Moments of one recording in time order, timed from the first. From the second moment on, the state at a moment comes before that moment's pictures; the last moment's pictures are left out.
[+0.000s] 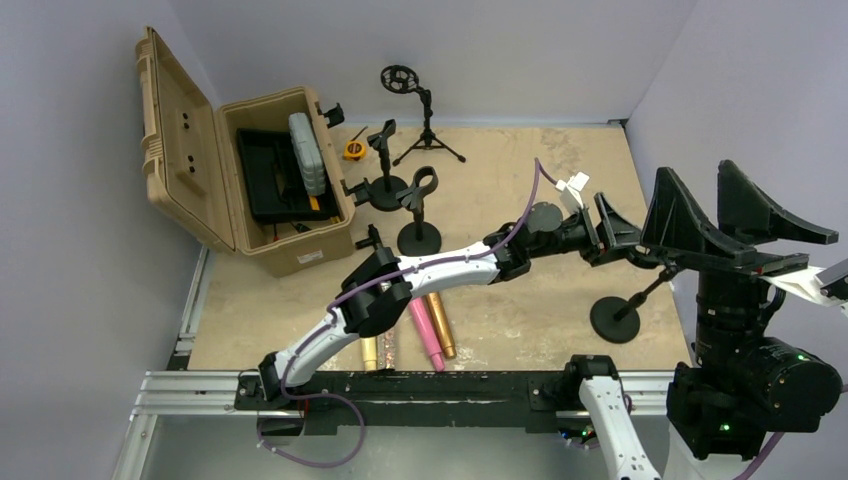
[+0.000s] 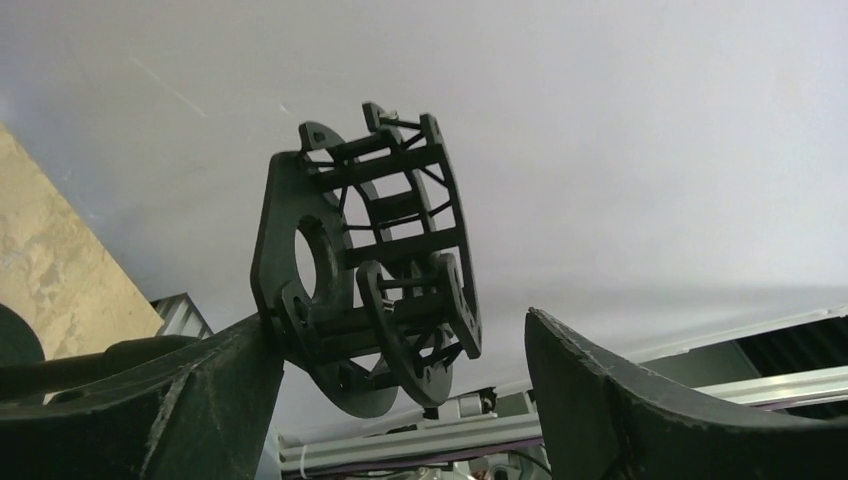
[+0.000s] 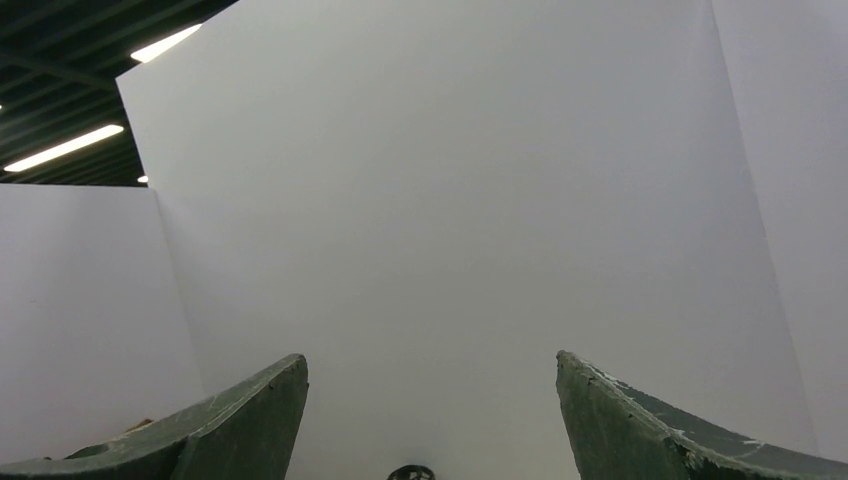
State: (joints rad) left arm -1.15 2.41 2.08 0.47 0.24 -1.42; right arm -0.04 0.52 1.38 -0.15 -0.08 0.41
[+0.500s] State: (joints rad) left arm -1.15 2.43 2.09 0.44 0.27 -1.44; right arm -0.04 0.51 1.38 -0.15 -0.07 0.41
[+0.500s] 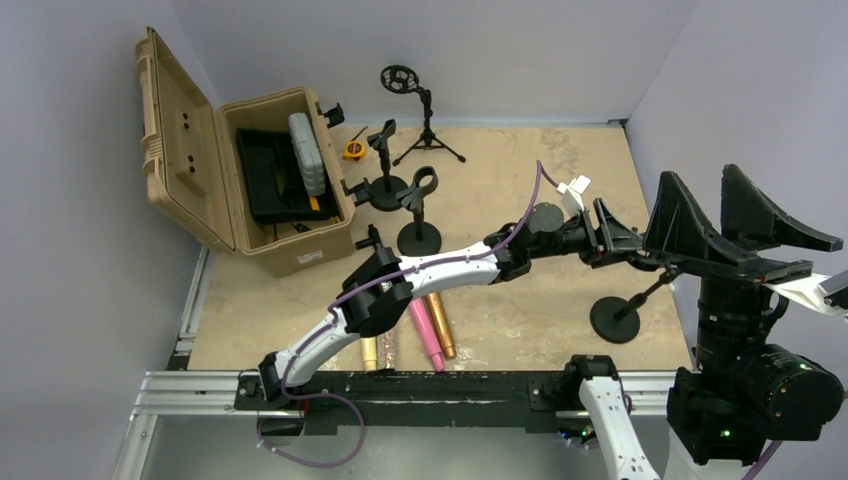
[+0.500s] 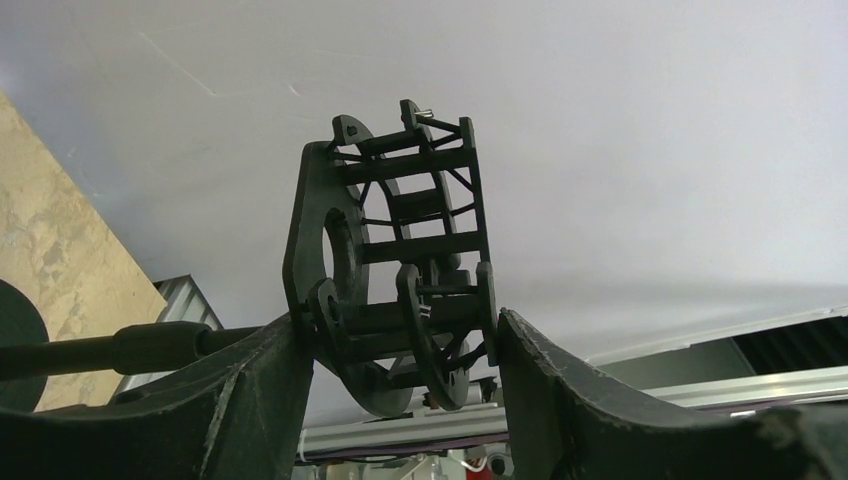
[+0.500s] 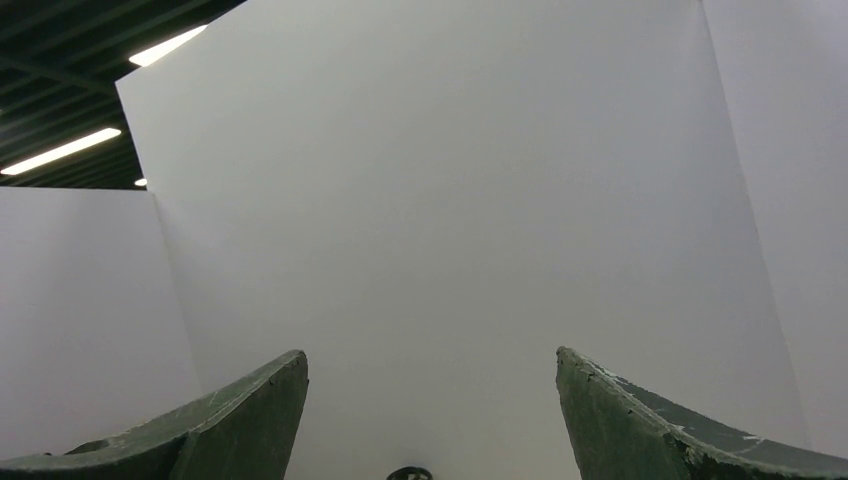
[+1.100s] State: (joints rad) left arm -1.07 2.20 1.76 0.47 0.32 -1.43; right arm -0.04 0.50 1.34 -0.15 -0.07 0.41
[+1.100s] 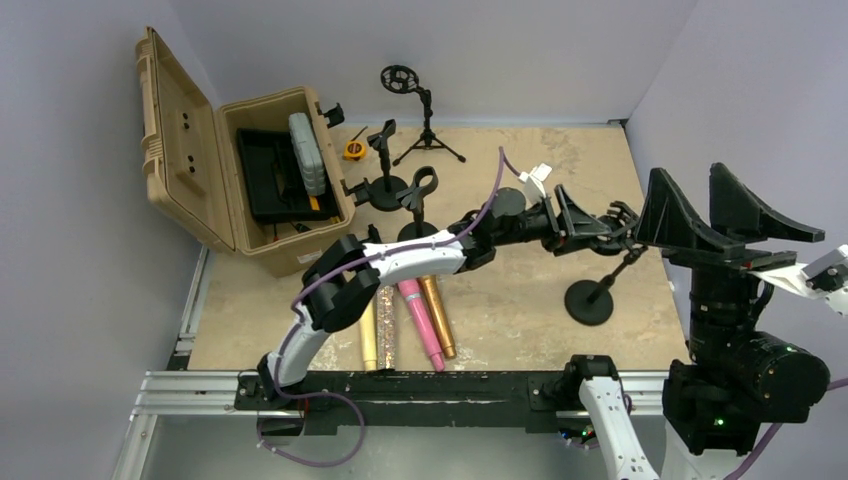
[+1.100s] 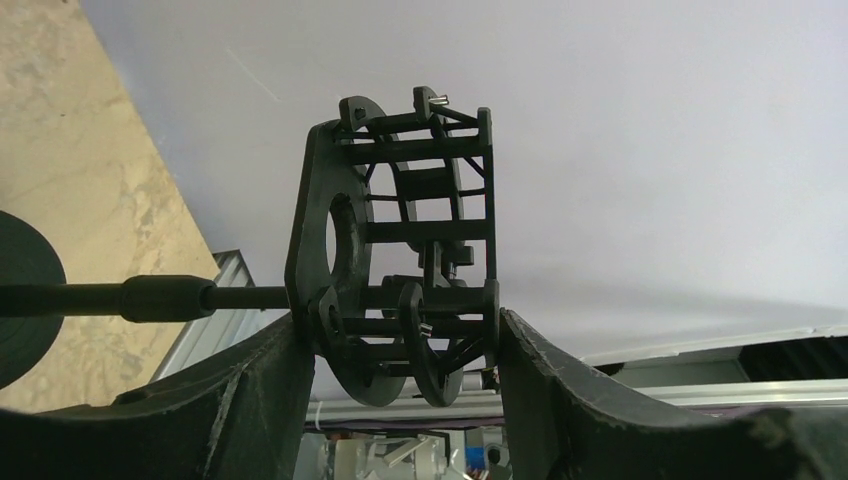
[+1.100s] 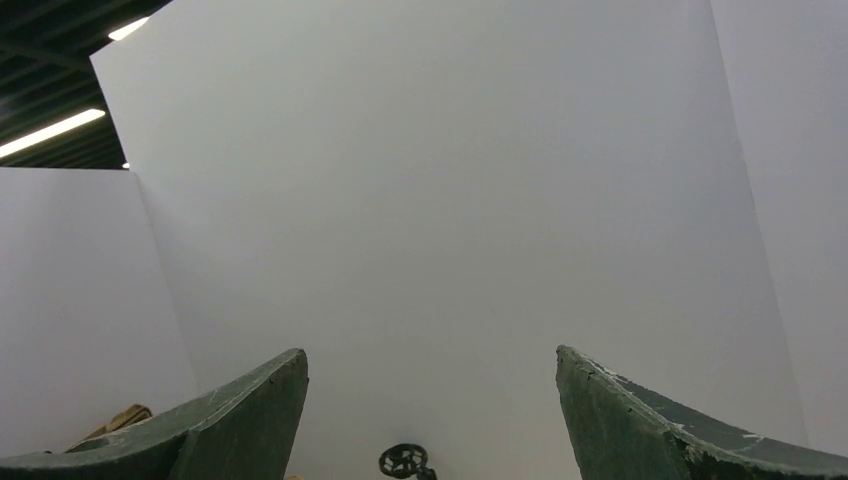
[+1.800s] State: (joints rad) left arm -0.82 1.80 1.25 0.53 0.38 -1.38; right arm -0.04 0.48 1.17 -0.12 -0.09 0.41
